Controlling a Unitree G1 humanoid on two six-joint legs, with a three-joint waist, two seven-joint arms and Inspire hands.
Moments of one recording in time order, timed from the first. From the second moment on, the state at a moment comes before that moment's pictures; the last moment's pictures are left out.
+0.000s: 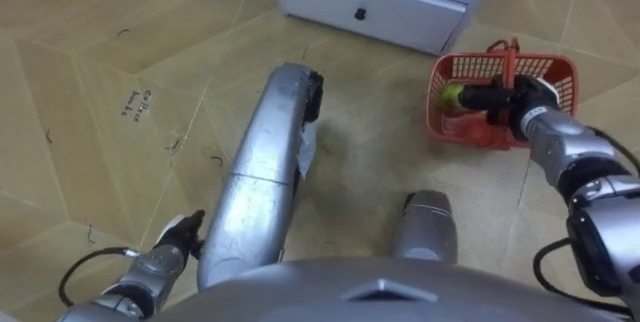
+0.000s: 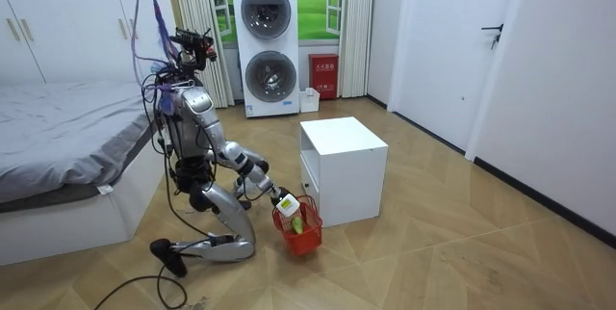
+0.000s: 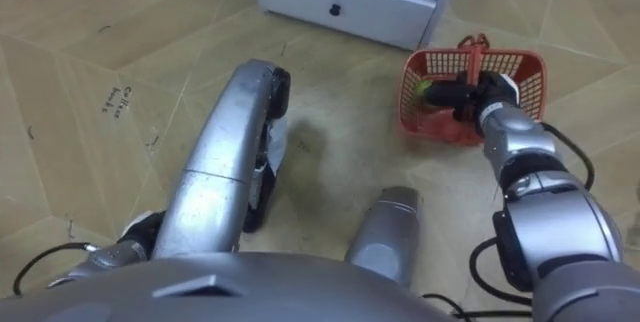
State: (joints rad) left arm -0.03 0.28 -0.29 1.26 0.01 -0.07 0.00; right arm -0.39 -0.42 0.21 1.10 0.43 0.06 0.00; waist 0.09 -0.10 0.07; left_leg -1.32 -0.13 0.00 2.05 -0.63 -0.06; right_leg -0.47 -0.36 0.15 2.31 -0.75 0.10
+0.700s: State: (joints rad) left arm 0.02 0.29 -0.12 1.13 0.11 -0.01 0.13; right arm -0.27 -0.38 0.19 0.75 0.33 0.12 -0.03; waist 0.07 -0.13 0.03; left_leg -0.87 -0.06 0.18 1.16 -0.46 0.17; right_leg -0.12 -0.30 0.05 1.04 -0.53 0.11
